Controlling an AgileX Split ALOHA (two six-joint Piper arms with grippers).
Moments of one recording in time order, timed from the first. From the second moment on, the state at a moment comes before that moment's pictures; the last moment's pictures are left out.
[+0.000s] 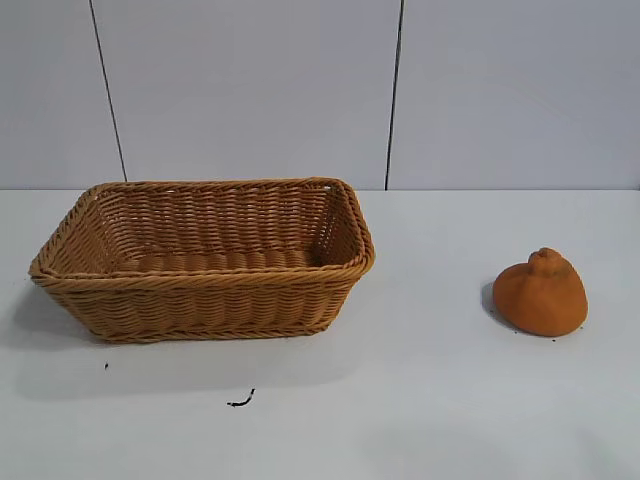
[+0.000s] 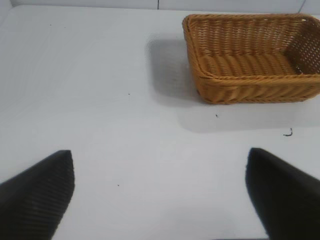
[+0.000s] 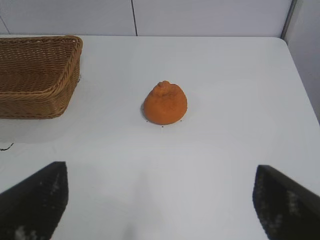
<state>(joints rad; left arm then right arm) -0.03 -0.01 -0.50 0.00 1.06 -0.04 0.03 0.00 -0.49 0.04 1.02 -0.03</state>
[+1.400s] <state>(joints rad) -0.03 -0.01 -0.50 0.00 1.06 -0.04 0.03 1.77 -1.44 0.02 1.14 0.02</state>
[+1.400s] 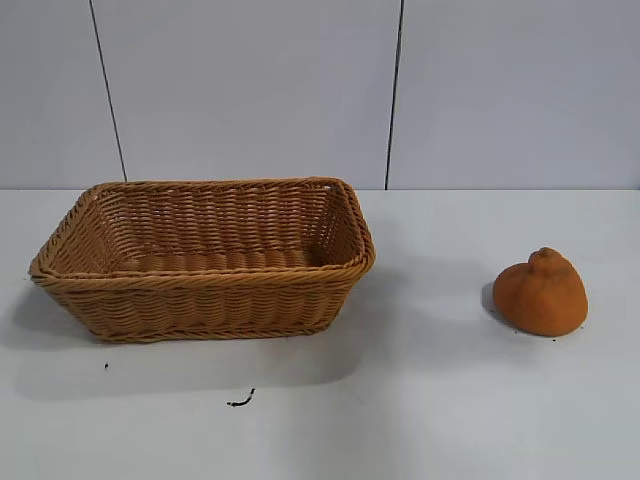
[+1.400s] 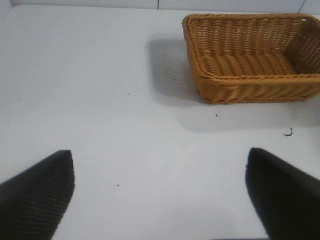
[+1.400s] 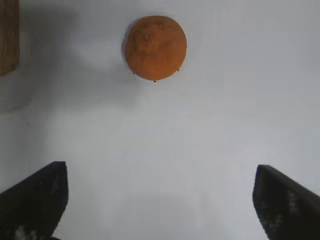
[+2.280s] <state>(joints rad) -0.03 -0.01 -0.50 0.00 1.06 -0.04 0.03 2.17 -1.50 0.01 0.98 0.08</state>
